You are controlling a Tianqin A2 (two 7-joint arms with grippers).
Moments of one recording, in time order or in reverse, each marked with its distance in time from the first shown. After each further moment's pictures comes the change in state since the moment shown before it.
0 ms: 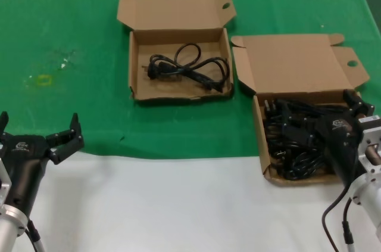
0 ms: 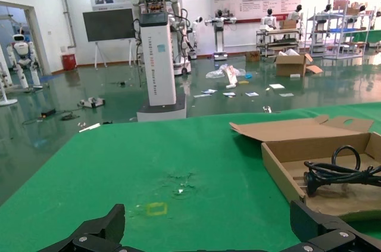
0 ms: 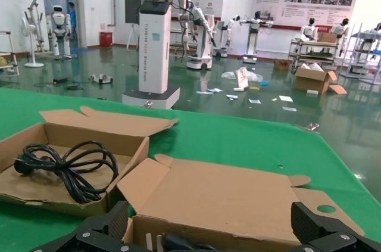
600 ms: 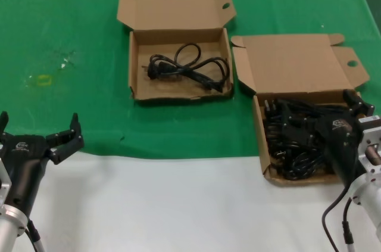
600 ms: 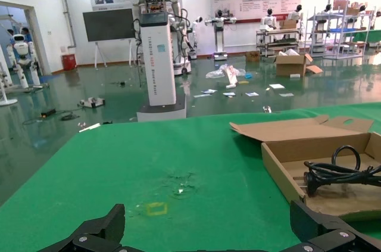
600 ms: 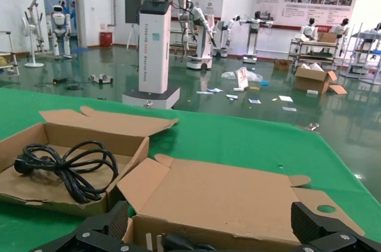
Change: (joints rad) left arm 0.000 0.000 0.000 0.000 0.000 0.000 0.000; right arm 0.000 0.000 0.000 0.000 0.000 0.000 0.000
